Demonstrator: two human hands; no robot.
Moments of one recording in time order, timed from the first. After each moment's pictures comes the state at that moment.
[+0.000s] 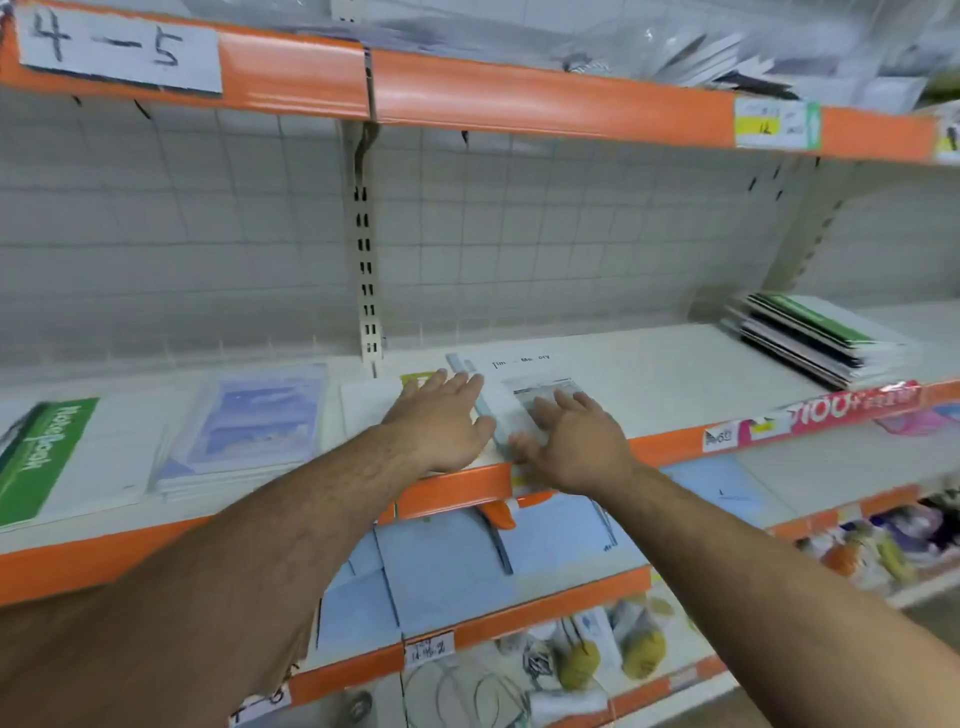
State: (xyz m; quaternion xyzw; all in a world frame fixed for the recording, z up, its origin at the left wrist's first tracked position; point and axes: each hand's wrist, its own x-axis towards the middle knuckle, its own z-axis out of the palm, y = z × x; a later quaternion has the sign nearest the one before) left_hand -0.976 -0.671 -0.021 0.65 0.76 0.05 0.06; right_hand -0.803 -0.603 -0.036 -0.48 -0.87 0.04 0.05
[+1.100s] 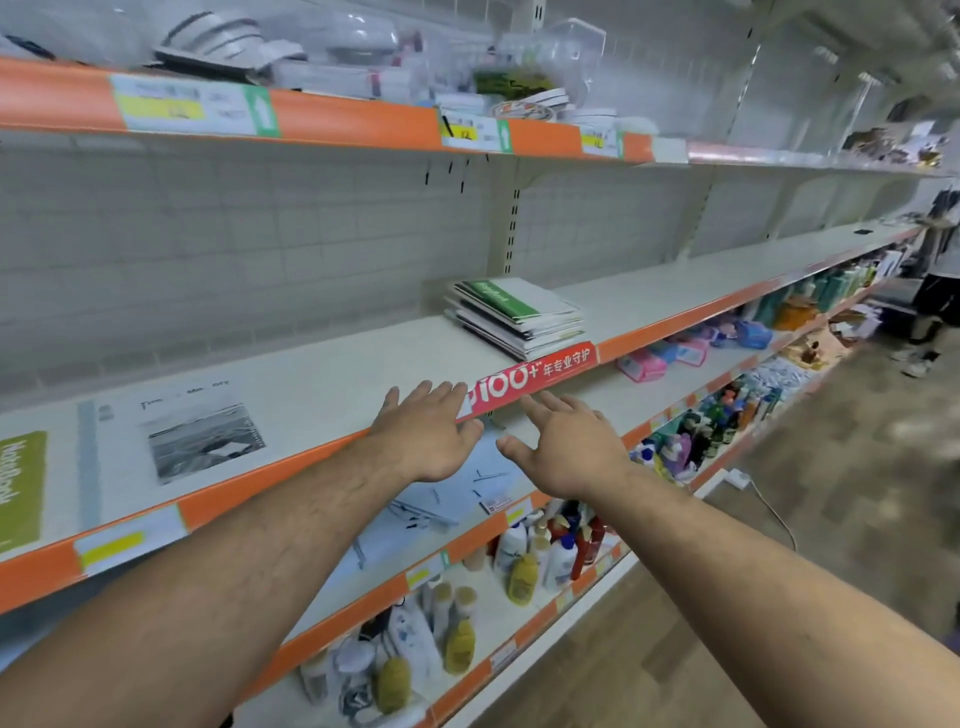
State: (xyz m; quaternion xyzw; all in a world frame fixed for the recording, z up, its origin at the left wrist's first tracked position) left_hand -0.613 -0.521 -0.013 0.75 0.66 0.04 0.06; right_hand -0.424 -0.529 -0.006 -0.61 -0.79 0.03 0.05
